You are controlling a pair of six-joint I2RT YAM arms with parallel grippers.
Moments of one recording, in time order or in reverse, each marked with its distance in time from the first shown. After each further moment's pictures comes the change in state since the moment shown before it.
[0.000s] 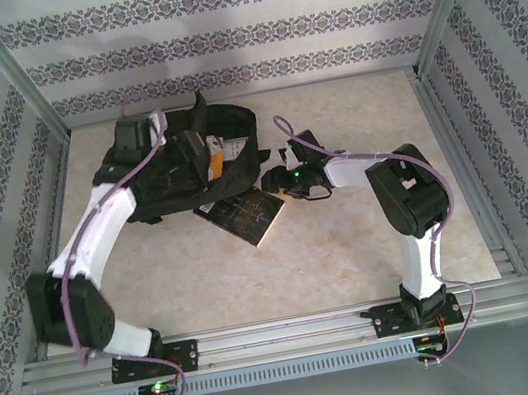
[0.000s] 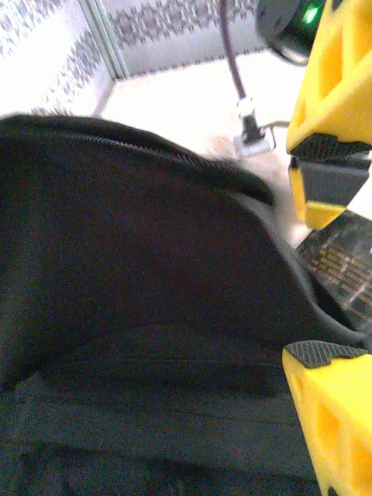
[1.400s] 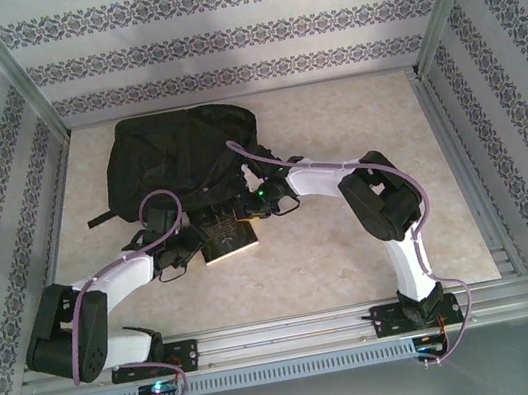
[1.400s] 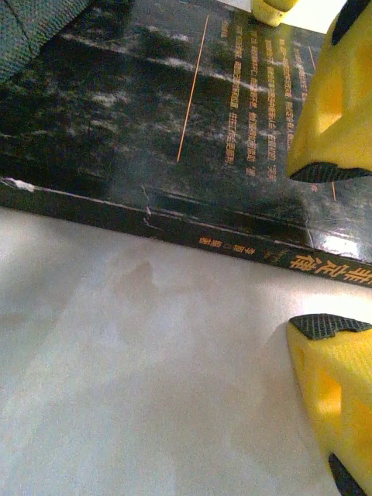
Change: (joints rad) left arm -0.078 -0.072 -0.733 0.280 -0.112 -0.340; right arm 0.224 0.117 0.225 -0.263 -0.006 -0.040
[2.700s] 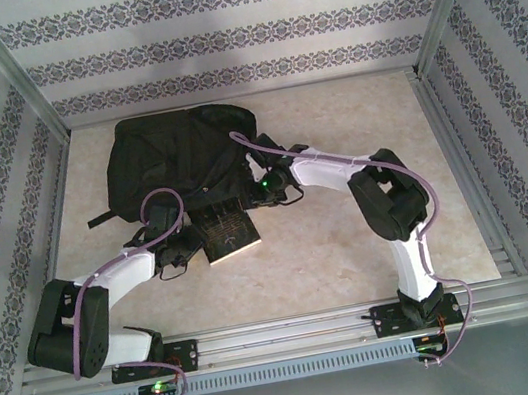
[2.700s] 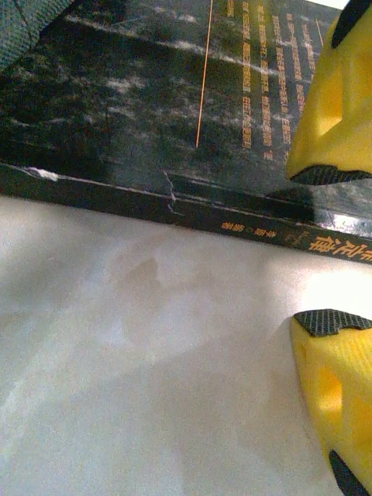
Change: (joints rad) left arm -0.009 0.042 0.027 -0.025 -0.018 0.011; right arm -0.034 -0.024 0.072 -0.144 0.117 -0.090
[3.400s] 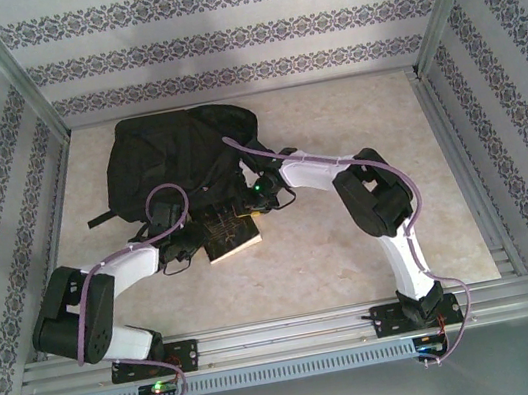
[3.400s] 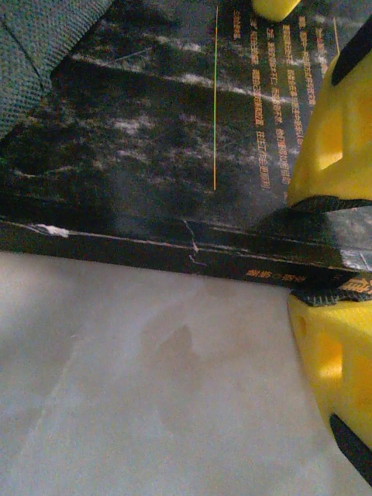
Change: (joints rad) left arm -0.011 0.071 0.018 0.093 0.033 0.000; right arm 0.026 0.084 0.070 -0.016 -0.080 0.061
